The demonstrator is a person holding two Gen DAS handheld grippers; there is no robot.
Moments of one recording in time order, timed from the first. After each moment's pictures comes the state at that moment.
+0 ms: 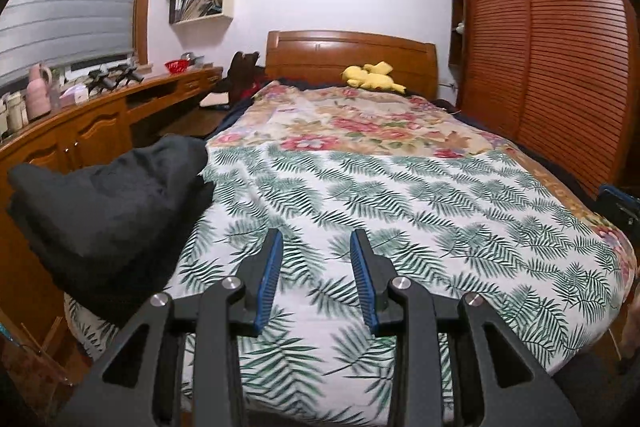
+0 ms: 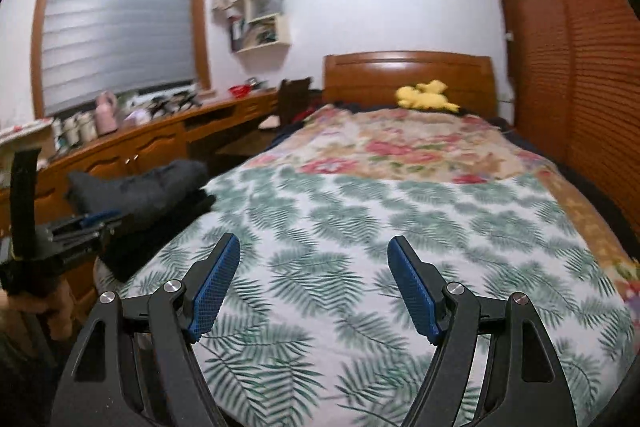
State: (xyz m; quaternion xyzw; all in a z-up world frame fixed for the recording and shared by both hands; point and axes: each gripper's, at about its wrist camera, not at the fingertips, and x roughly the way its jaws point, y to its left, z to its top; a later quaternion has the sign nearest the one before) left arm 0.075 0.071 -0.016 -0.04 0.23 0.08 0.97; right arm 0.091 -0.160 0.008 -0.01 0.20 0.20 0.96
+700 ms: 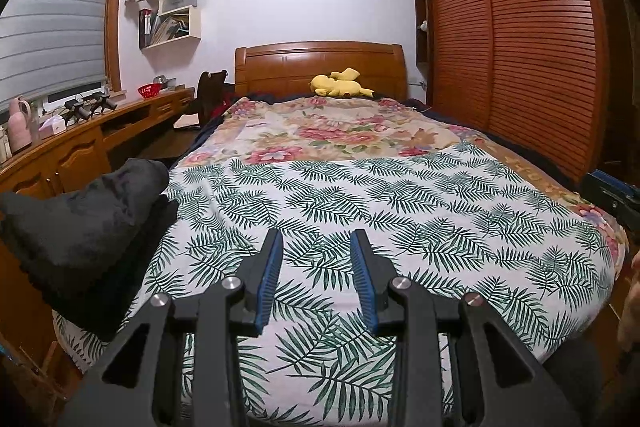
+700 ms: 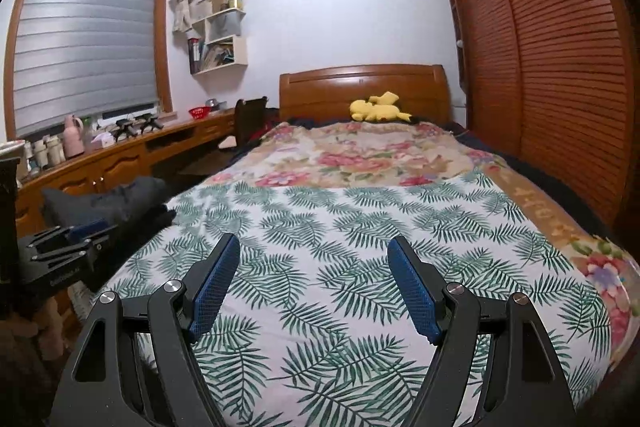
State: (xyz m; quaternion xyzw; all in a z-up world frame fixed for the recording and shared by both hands) left arm 0.068 0.010 -0.008 0.00 0.22 0.04 0.98; right arm 0.064 -0.206 0.006 0.00 0.17 0.14 0.98
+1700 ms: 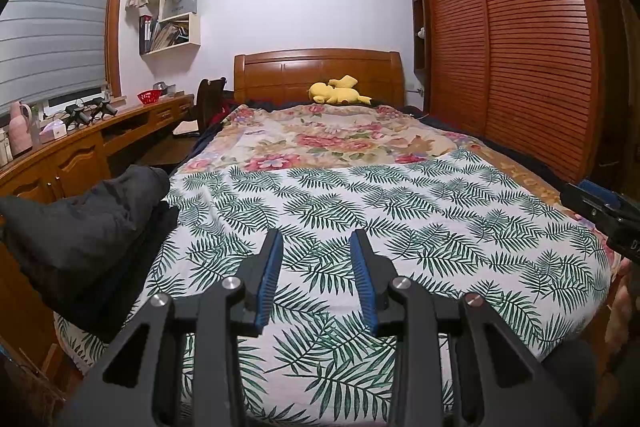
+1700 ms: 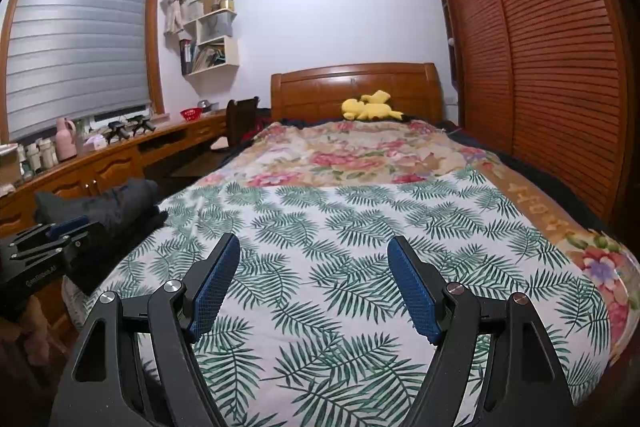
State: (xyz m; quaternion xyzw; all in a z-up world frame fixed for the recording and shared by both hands) left arm 0.057 0.004 -0.001 0.00 0.20 0.04 0.98; right arm 0.064 -0.204 0.005 0.00 0.17 0.12 0.98
